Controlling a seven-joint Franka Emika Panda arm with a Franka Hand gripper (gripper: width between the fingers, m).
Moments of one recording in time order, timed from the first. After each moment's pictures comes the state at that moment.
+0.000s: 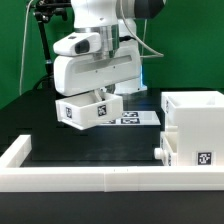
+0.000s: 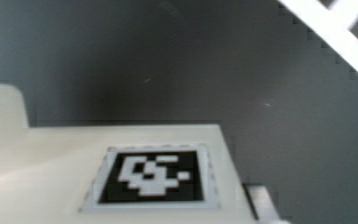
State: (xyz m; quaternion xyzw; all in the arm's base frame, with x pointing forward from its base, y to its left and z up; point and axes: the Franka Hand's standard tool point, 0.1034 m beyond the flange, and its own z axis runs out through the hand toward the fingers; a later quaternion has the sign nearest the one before) arm 0.427 -0.059 0.063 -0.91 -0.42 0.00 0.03
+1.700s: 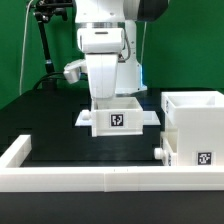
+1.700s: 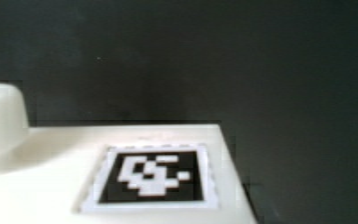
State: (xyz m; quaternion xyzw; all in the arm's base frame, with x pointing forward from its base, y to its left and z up) arm 0.496 -0.058 0.067 -0.69 -0.72 -0.01 -0.01
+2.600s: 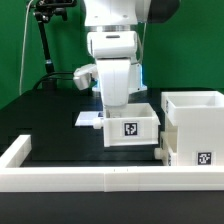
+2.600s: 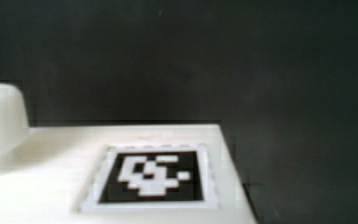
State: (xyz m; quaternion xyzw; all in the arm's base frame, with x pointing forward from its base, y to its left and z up) arm 0.531 -0.029 0.061 -0.71 -0.71 -0.01 0.00
